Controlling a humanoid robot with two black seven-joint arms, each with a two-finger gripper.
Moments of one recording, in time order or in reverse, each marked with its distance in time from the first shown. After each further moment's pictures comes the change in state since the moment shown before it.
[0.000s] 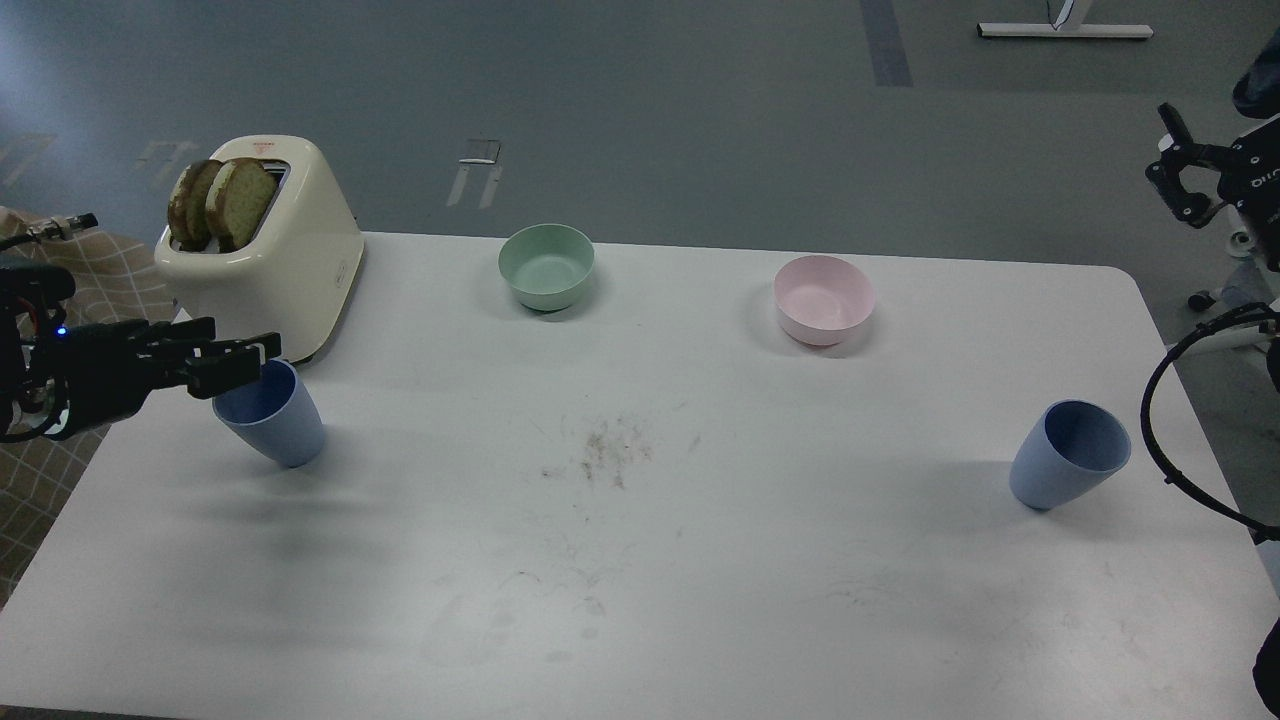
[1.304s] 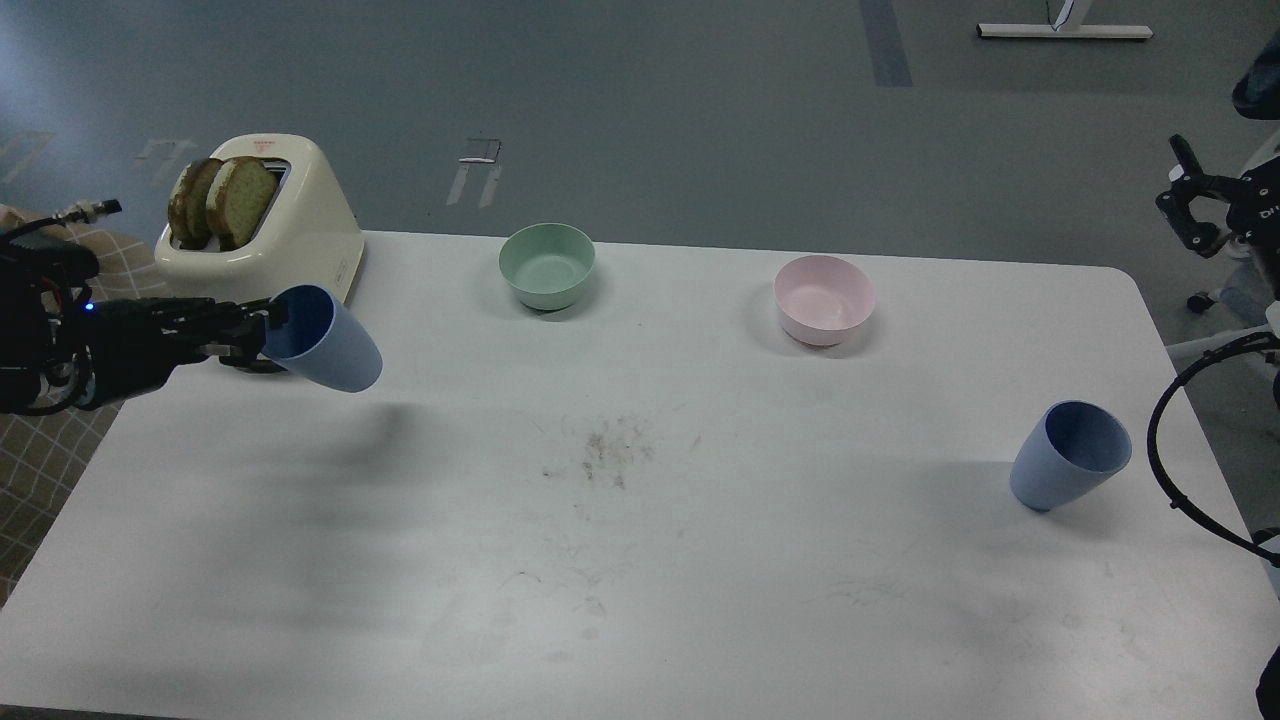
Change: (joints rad) left arm -0.257 0.000 0.089 -0.075 0.005 -0.076 -0.061; right arm -0.058 -0.001 0.041 -0.002 0.000 0.000 0.001
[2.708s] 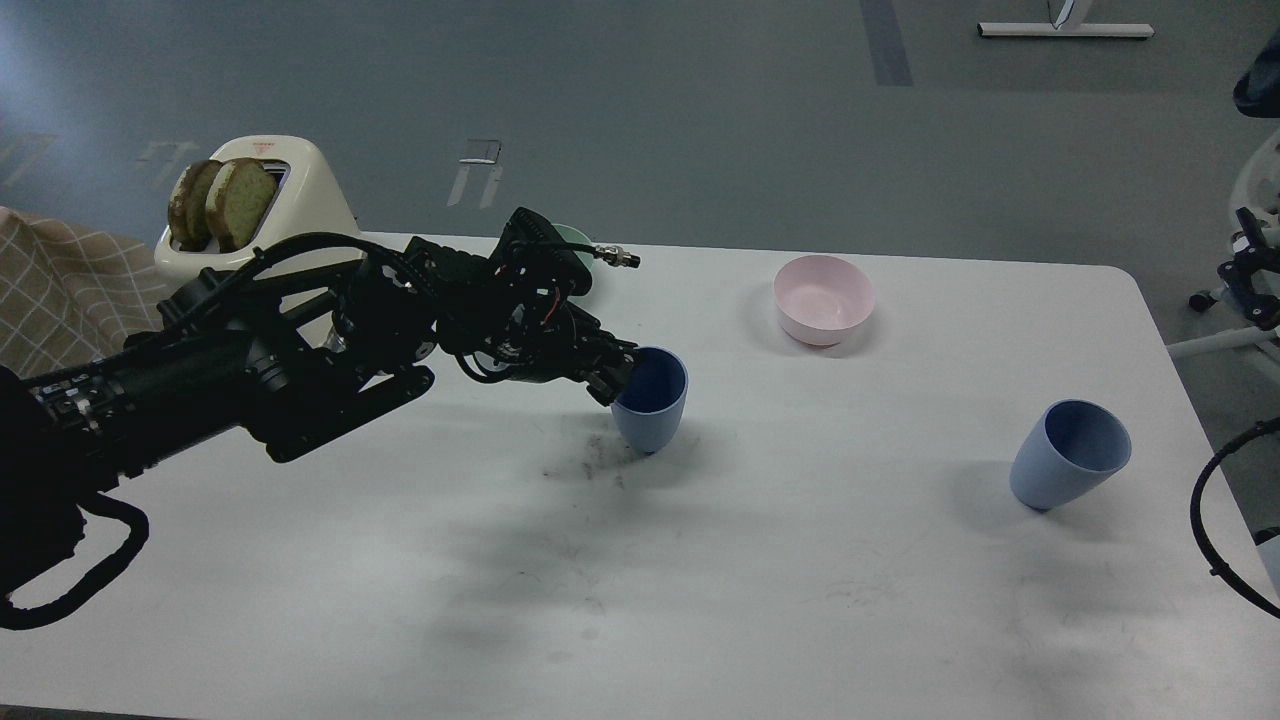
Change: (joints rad) left arm -0.614 -0.635 0.733 0.305 0.116 -0.044 0.122; right arm -0.155 -0.026 0.092 0.047 0.037 0.000 0.000
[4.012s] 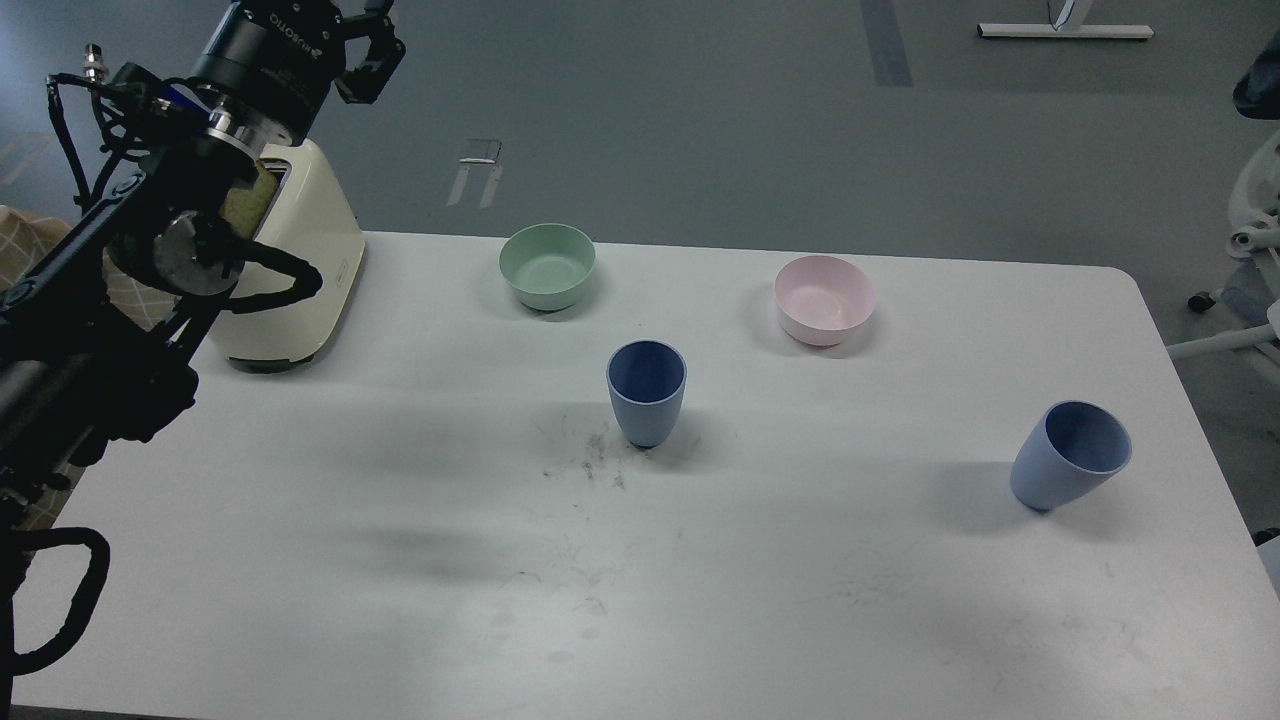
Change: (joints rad) left arm 0.234 0.101 -0.687 0.143 -1.753 0.182 -0.095; right arm 0.018 -0.358 -0.118 0.405 -0.546 0.000 -0.008
